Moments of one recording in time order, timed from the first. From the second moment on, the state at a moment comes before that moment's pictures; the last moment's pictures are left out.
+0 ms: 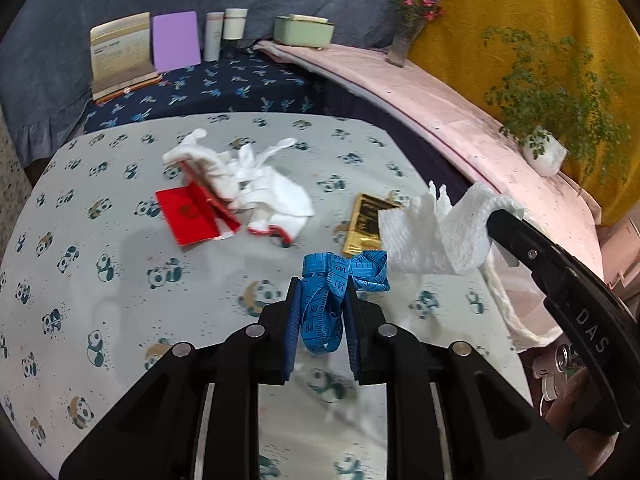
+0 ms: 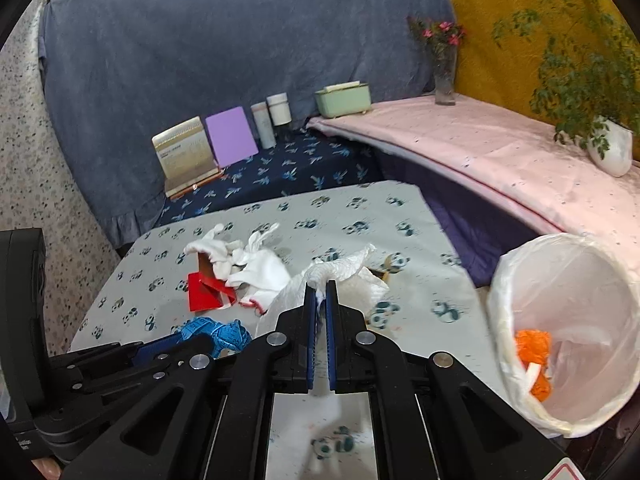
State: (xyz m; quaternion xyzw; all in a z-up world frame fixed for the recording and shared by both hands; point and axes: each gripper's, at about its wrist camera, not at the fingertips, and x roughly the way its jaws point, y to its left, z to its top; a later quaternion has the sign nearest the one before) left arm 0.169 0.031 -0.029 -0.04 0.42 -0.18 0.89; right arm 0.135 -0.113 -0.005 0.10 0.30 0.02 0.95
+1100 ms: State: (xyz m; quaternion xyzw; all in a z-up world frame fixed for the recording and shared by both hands) left arm 0.127 -0.185 -0.019 0.07 0.41 -0.29 0.86; right arm 0.041 -0.303 -0.010 0.17 0.27 -0.13 0.94
